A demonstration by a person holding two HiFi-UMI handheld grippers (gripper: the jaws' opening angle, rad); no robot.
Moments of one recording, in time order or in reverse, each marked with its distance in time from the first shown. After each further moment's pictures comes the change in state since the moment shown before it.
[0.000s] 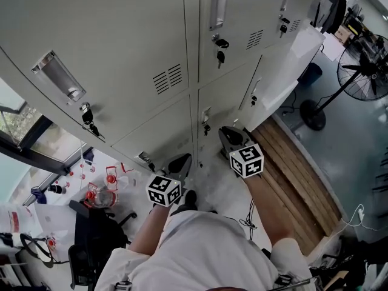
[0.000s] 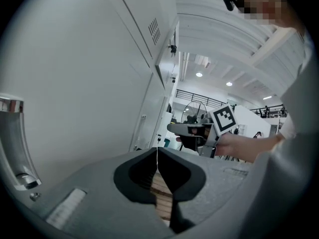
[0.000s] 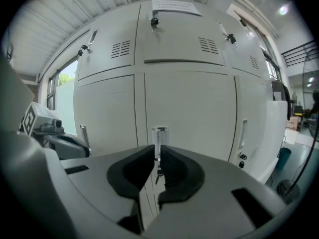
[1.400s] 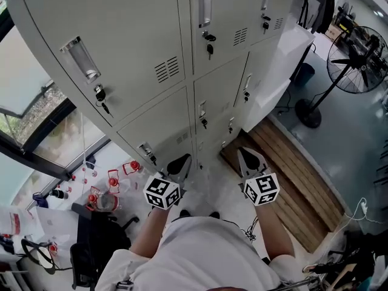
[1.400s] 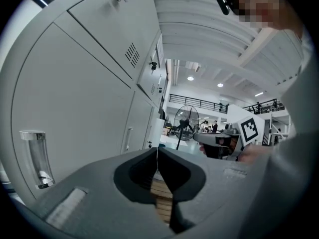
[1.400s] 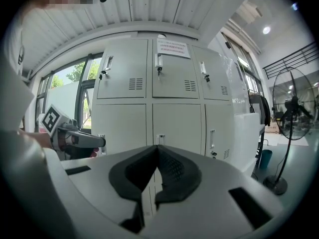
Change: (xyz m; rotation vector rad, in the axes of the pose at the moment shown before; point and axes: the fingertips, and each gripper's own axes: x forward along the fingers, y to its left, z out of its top) left arm -0.053 -0.054 0.023 0.076 -0.069 -0.049; right arm -0.157 0.040 0.000 0.020 -0.145 -0.162
